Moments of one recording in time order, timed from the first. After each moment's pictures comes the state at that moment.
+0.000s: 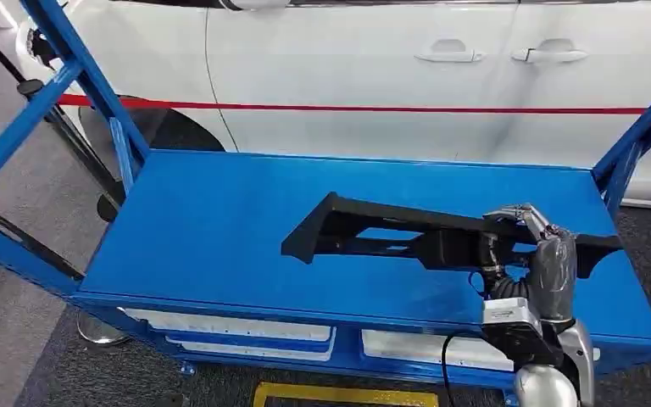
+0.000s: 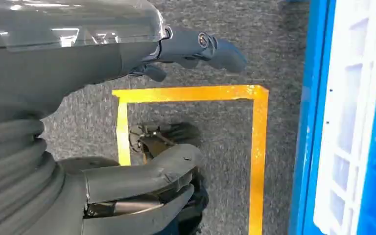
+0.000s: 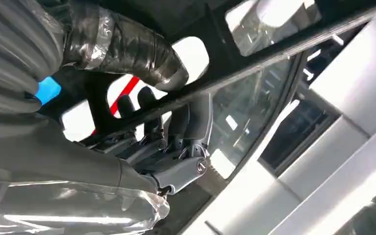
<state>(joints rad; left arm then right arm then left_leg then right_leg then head) -0.13 -0.19 1.12 -0.24 -1.10 -0.02 -0.50 0.02 0.06 -0.07 -2.06 0.59 -0.21 -0.31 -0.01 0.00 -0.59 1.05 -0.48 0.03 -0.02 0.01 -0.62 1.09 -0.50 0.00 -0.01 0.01</state>
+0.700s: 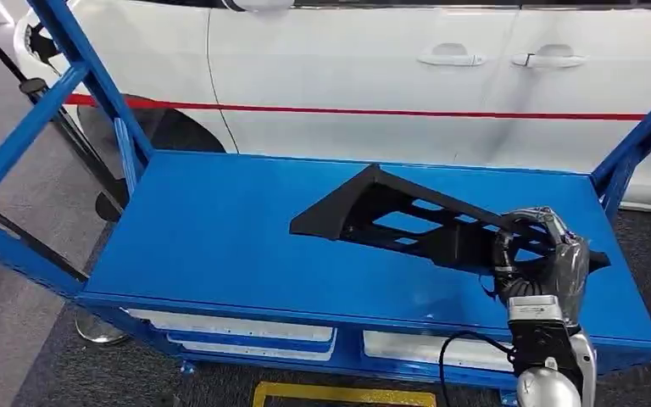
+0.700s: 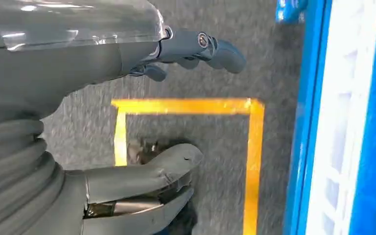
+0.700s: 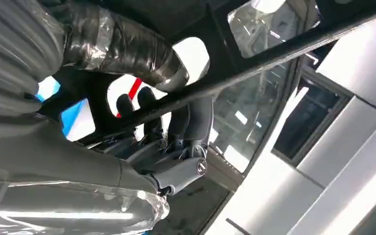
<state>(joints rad) -0.12 -0.18 1.12 -0.24 -1.08 -0.02 -0.51 0.04 0.12 -0.13 -2.06 0.52 -0.20 -0.32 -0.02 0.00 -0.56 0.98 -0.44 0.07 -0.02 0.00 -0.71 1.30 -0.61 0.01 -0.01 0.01</state>
